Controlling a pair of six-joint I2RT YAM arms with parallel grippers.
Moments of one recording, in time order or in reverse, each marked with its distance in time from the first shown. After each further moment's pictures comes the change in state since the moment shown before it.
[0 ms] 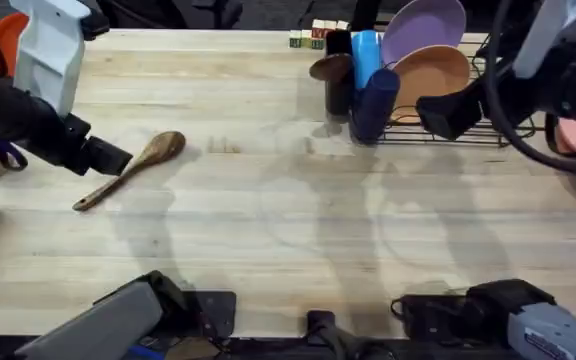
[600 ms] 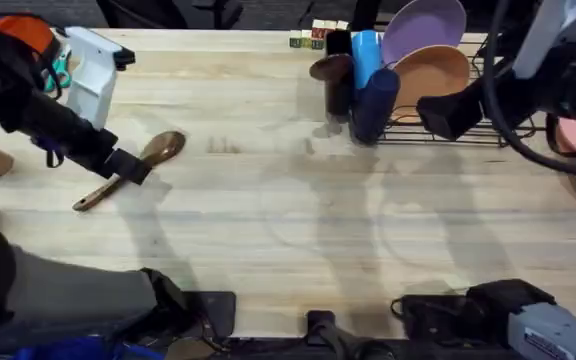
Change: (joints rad) left arm 0.000 0.327 0.000 0.042 0.023 0.004; right arm 0.000 0.000 0.000 0.000 0.007 -0.011
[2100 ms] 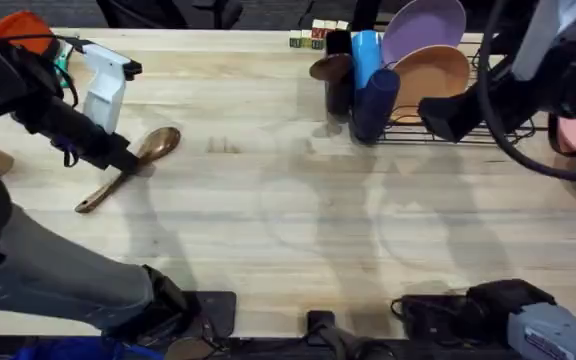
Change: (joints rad) left arm 0.006 0.174 0.021 0.087 0.025 0.007; right arm 0.000 0.000 0.000 0.000 0.007 -0.052
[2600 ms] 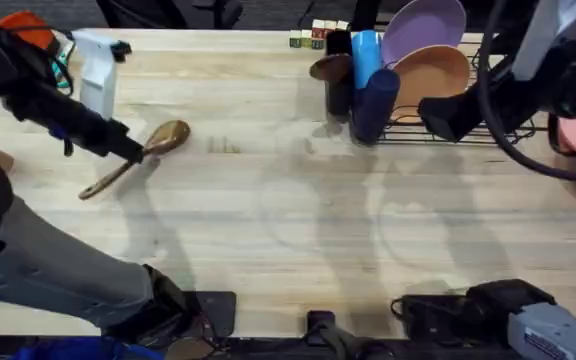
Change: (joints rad) left arm 0.000 0.039 0.104 -0.102 0.121 -0.035; right arm 0.000 0.000 0.000 0.000 0.000 0.000
